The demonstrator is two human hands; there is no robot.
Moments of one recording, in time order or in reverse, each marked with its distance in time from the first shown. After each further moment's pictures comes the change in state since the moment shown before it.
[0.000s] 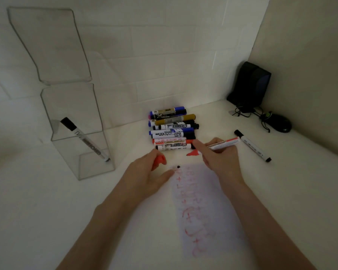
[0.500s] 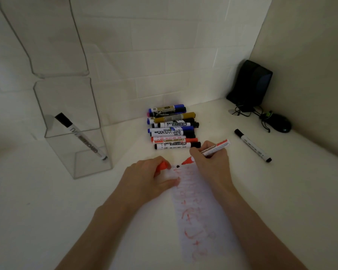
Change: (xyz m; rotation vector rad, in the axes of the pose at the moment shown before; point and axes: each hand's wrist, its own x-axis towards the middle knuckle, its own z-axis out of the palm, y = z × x) left_hand 0.003 0.001 0.007 0.164 -0.095 -0.052; right_hand -0.002 0.016 0.021 -0.139 0.022 -0.109
